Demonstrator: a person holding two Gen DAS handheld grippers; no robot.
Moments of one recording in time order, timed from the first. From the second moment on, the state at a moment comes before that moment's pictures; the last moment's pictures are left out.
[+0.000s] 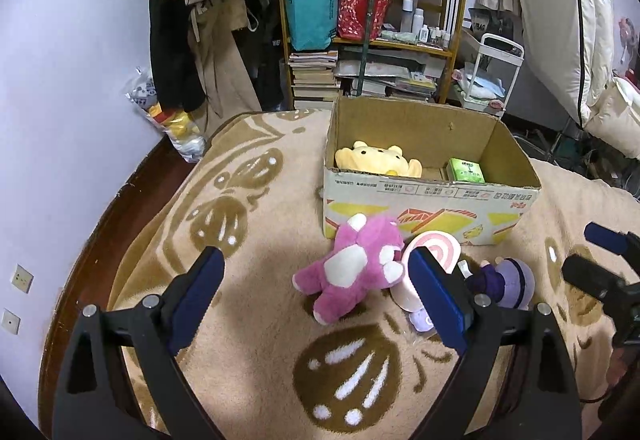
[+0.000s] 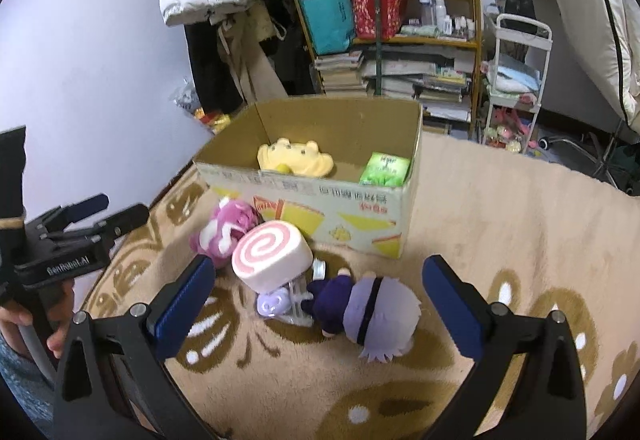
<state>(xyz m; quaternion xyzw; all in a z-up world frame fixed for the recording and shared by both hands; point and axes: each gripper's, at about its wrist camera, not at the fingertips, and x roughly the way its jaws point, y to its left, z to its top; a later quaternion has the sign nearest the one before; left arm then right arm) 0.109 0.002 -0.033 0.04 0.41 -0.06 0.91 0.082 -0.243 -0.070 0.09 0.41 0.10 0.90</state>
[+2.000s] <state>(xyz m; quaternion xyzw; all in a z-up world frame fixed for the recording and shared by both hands) 0.201 -0.030 -0.149 0.02 0.54 -0.10 0.83 0.152 -0.251 -0.201 0.10 0.57 0.05 0.81</state>
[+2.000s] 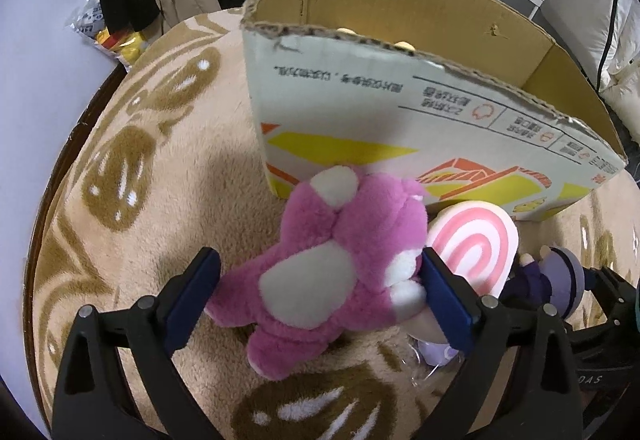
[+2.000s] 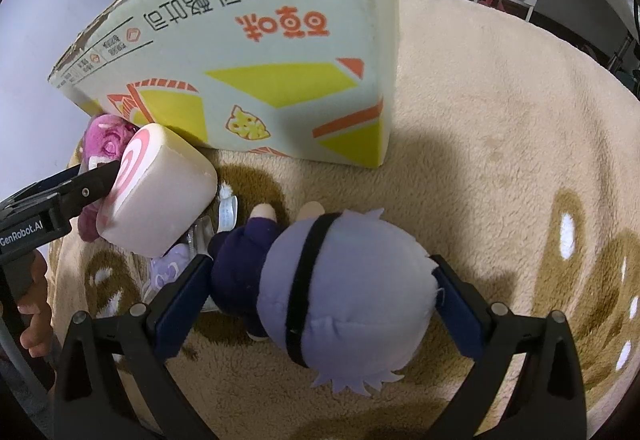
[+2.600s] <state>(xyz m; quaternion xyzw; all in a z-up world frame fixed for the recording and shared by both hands) 0.209 -0.021 -0.161 -0.01 0.55 -0.08 0.83 0.150 -0.247 -0.213 0.10 0.57 0.04 0.81</state>
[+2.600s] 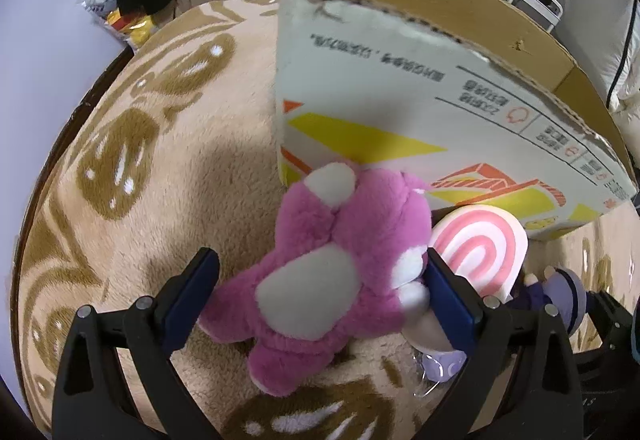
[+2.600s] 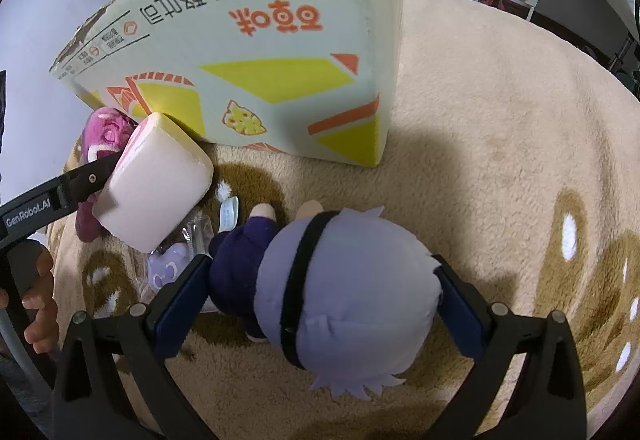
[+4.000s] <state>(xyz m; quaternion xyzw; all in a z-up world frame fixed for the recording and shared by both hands) 0.164 0.006 -0.124 -0.06 0.51 -0.03 0.86 0.115 -0.258 -0.149 0.11 0.48 0.06 0.87</state>
